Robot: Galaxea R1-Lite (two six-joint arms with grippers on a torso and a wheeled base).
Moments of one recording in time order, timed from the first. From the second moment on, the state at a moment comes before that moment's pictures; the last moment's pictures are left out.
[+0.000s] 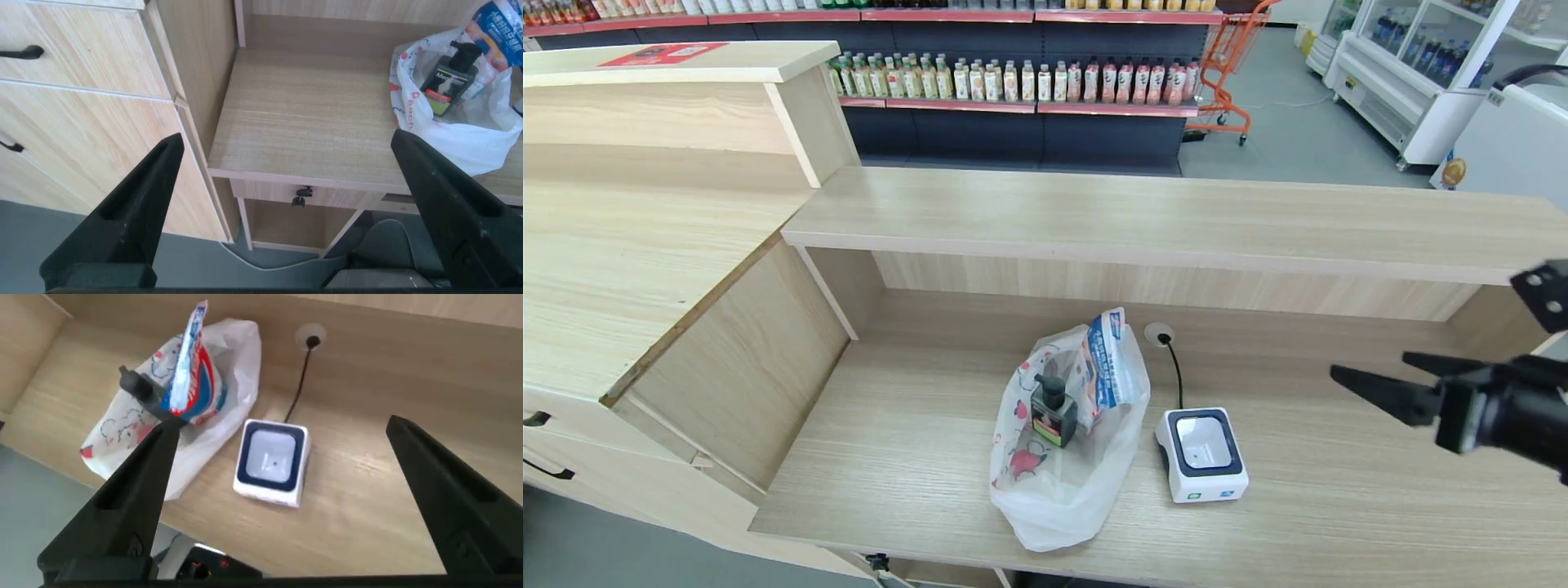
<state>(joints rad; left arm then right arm) 0.00 0.00 0.00 0.00 0.00 0.01 0.13 1.18 -0.45 -0.50 0.22 0.01</state>
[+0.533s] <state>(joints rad) 0.00 0.00 0.00 0.00 0.00 0.01 0.02 0.40 -0.05 -0.19 0.11 -0.03</state>
